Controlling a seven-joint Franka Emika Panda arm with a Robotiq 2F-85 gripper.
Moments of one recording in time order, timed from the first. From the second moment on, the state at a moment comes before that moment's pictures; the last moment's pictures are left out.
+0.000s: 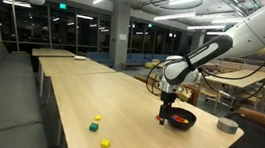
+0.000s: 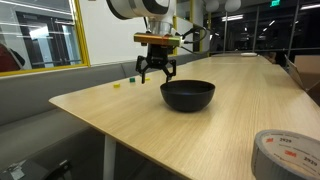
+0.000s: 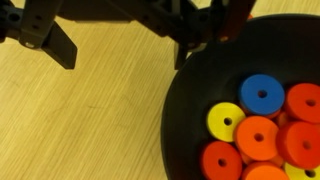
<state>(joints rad) -0.04 0.05 -0.03 -2.28 0.13 2.24 -0.46</state>
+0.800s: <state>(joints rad) -0.07 0.05 -0.06 -2.28 0.10 2.29 -0.40</state>
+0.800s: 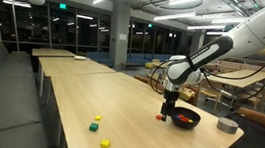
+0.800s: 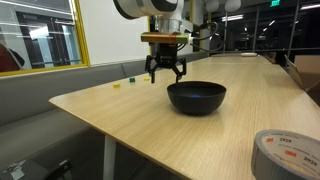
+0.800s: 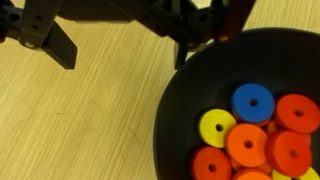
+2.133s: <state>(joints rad) -0.08 0.22 -0.06 -2.13 -0.06 2.41 -0.28</state>
